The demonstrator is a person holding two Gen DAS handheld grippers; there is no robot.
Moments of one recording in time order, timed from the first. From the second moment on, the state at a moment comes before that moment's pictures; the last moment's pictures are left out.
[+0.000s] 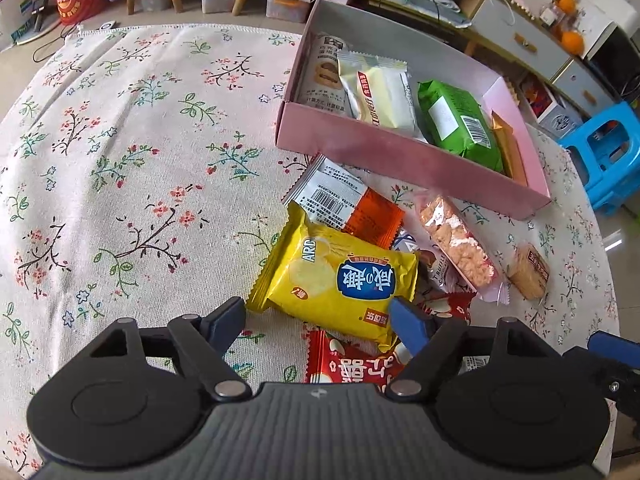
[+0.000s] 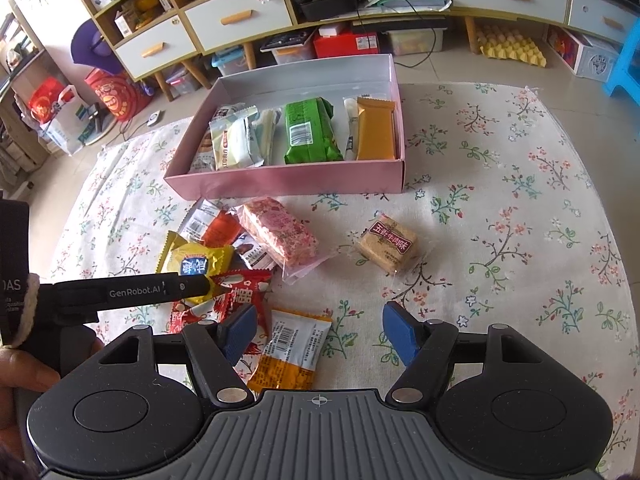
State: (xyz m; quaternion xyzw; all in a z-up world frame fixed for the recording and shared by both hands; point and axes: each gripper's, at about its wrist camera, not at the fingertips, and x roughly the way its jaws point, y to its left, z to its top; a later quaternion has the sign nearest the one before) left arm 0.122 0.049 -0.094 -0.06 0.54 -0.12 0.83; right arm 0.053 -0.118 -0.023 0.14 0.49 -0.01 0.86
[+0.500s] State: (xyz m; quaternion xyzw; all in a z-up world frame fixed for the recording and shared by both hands) left arm 0.122 0.040 -0.094 -0.03 0.53 -0.12 0.84; right arm 0.052 -0.117 -0.021 0.14 0.49 -0.01 0.86
